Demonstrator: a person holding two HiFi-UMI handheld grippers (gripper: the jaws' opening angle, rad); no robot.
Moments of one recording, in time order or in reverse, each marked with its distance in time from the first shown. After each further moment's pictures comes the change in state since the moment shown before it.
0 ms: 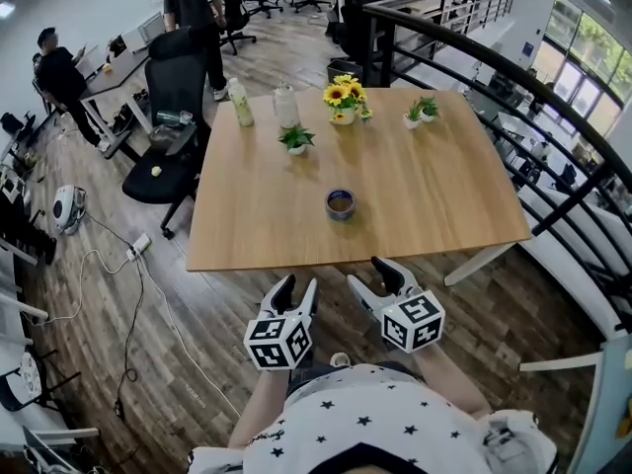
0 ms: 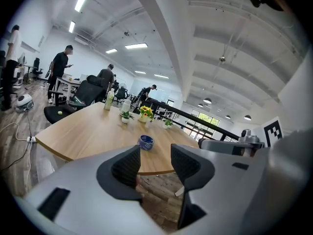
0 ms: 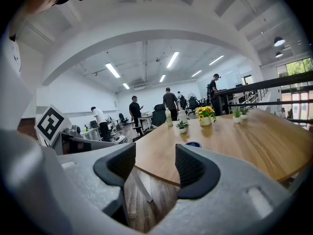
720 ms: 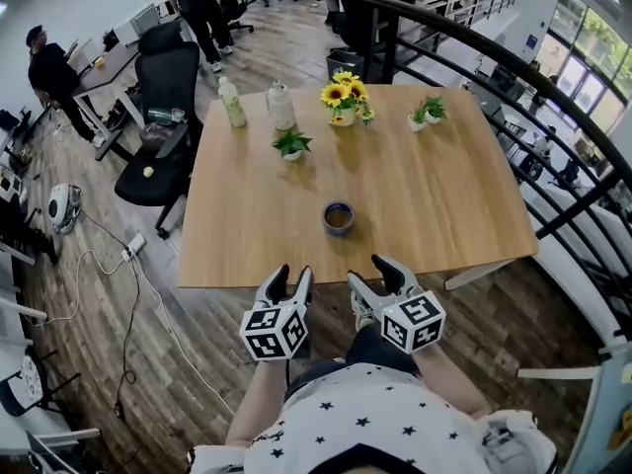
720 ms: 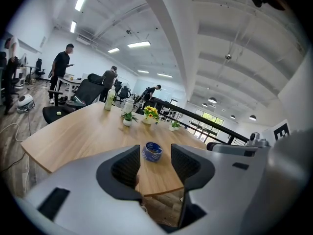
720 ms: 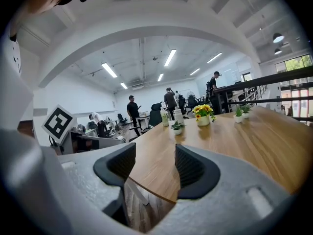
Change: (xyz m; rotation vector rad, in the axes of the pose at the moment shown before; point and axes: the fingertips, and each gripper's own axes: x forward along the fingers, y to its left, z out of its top) left arm 0.082 0.031 0.031 -0.012 0.001 0.039; right arm 0.049 -0.056 0.015 0.019 0.009 -0.001
